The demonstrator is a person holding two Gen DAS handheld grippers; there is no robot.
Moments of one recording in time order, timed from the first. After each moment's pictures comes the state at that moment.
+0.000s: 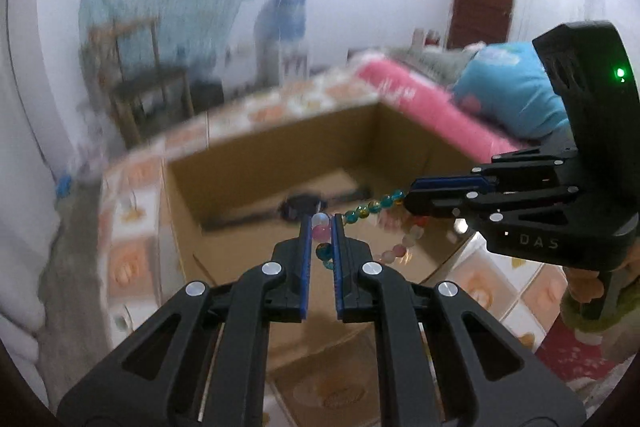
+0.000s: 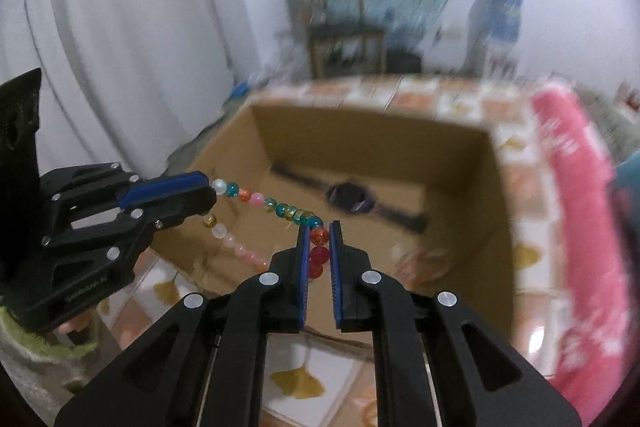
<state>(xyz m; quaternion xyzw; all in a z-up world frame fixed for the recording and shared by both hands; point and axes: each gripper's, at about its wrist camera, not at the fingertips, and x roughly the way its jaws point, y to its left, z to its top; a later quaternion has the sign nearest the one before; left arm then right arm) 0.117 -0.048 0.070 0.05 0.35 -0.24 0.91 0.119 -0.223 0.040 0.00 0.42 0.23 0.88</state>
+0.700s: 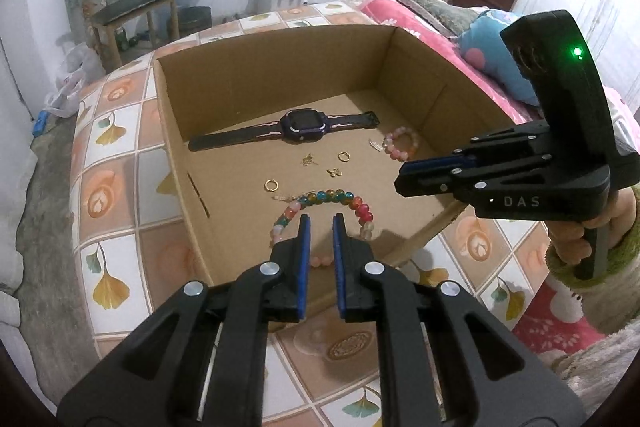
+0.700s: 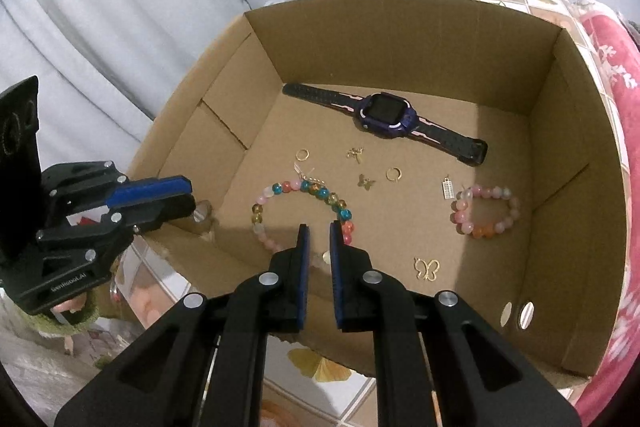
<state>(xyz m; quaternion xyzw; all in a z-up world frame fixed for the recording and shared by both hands) 0.126 -0.019 0.036 0.03 0.44 -0.25 0.86 0.140 -0.210 0.002 0.01 0.52 0.26 0.81</state>
